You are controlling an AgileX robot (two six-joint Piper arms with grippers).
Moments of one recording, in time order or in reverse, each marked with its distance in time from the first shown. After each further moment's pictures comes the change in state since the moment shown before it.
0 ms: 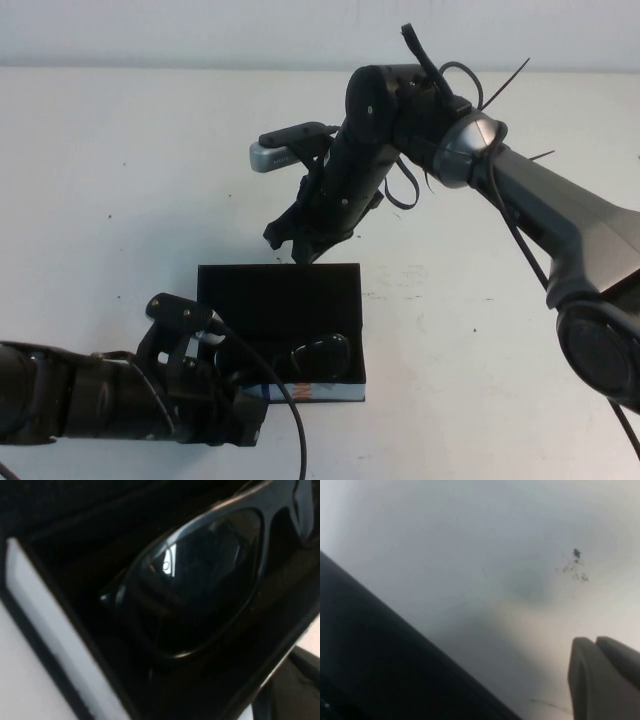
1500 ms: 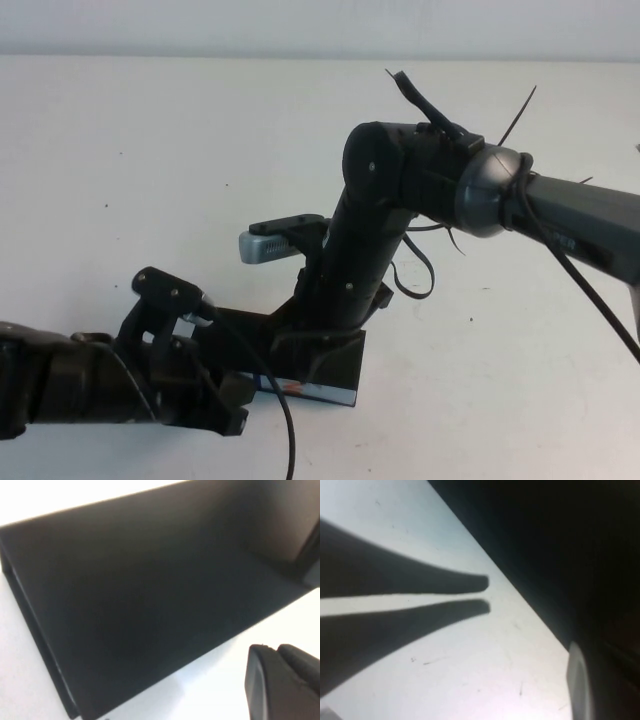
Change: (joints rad) right arm 0.108 -0.300 0.586 0.145 -0.013 0.026; left arm 0.000 -0.126 0.000 0.150 -0.030 -0.103
